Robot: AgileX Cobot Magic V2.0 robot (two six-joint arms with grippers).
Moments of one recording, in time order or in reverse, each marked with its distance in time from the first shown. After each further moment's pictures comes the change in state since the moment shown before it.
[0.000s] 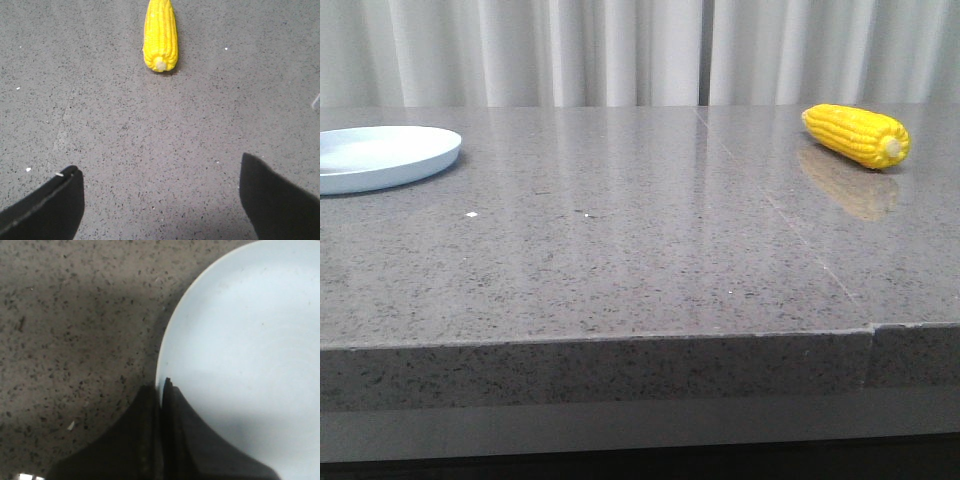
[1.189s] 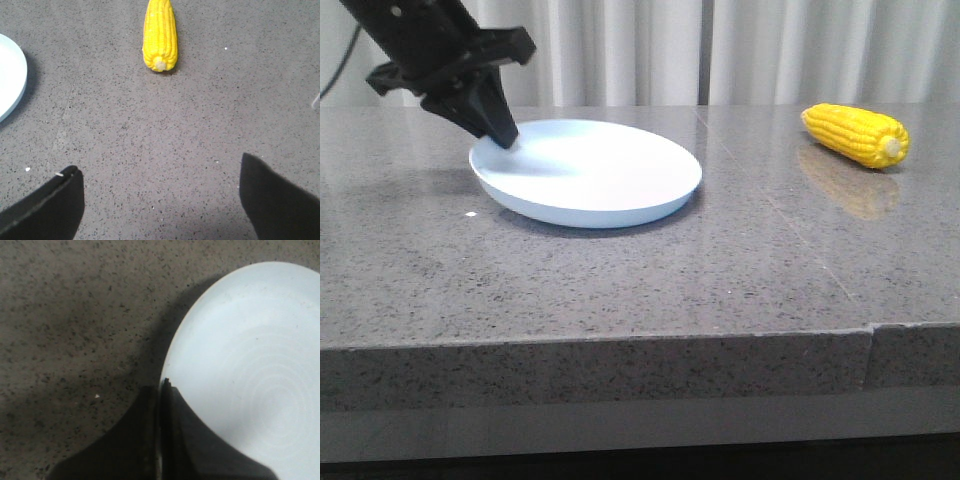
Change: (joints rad) left arm -0.486 0.016 -0.093 -0.043 0.085 0.000; right arm 0.000 0.000 0.000 0.000 0.000 0.000
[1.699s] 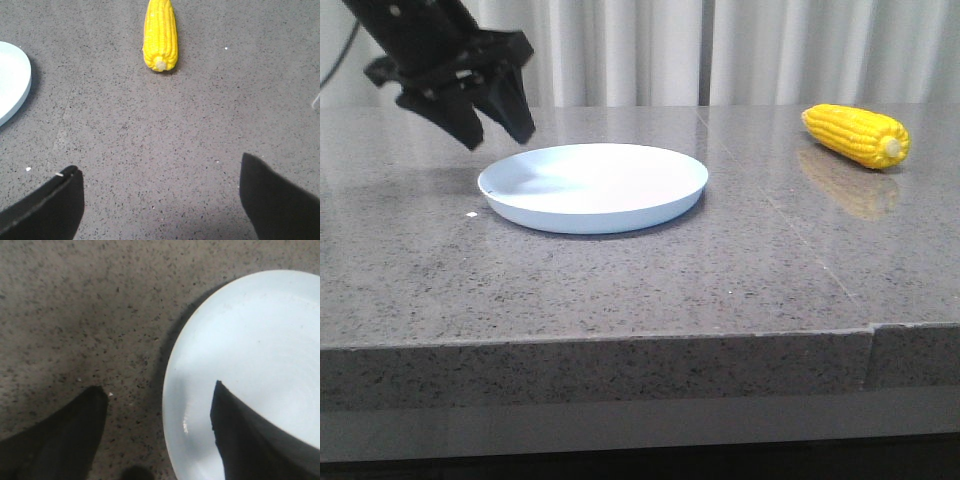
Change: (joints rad) left arm -0.016 -0.045 -0.002 0.082 -0.005 0.000; right arm 0.000 0.000 0.000 0.000 0.000 0.000
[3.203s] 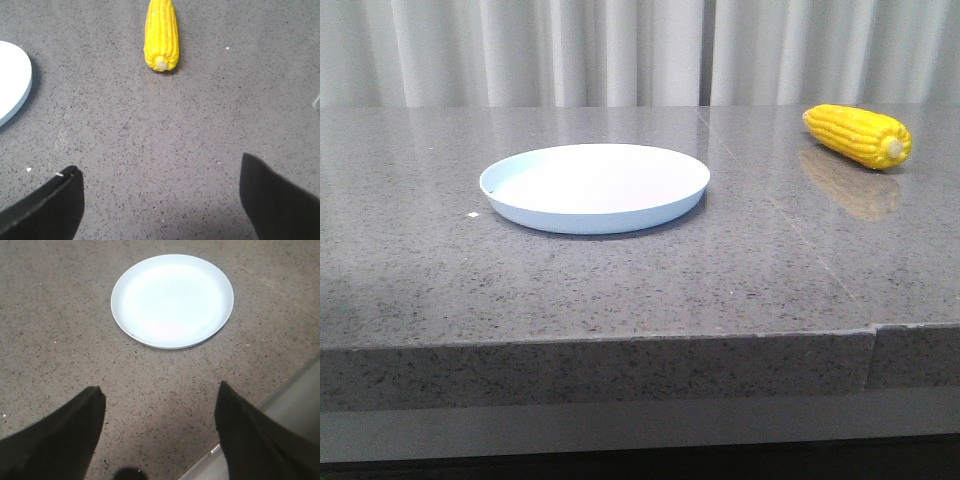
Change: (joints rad) left arm -0.296 -1.006 0.572 0.393 0.055 -0.289; right arm 0.000 0.028 -0.017 0.000 0.009 0.000
